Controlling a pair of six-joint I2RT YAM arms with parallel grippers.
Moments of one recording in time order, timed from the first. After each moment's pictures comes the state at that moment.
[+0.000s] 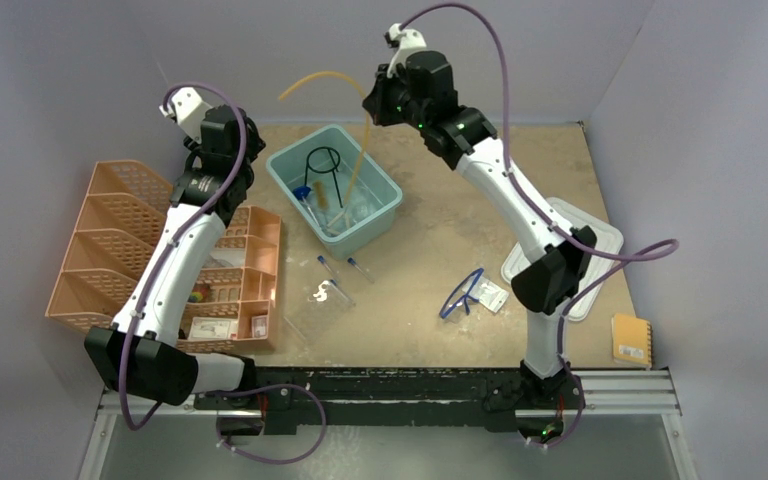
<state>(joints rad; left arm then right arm) -0.21 1.32 1.39 -0.47 -0.61 -0.71 0.63 1.97 2.18 -0.47 0.01 0.31</state>
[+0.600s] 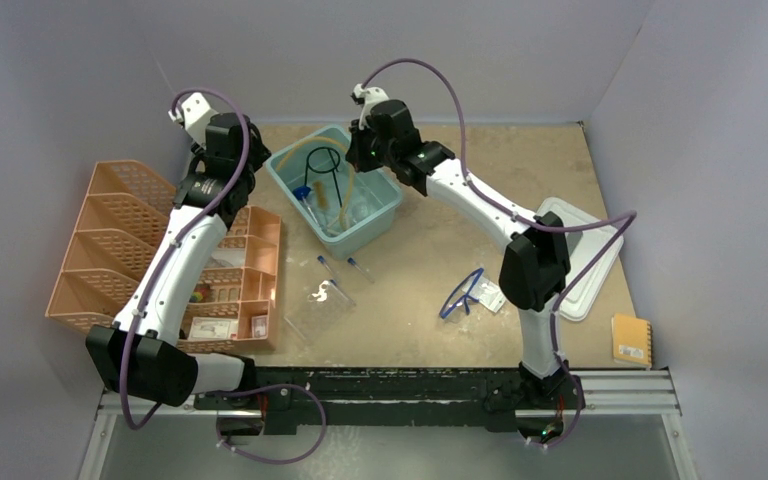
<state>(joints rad) -0.21 1.31 1.36 -0.50 -0.54 -0.70 0.68 2.04 1.91 -0.32 -0.05 0.28</state>
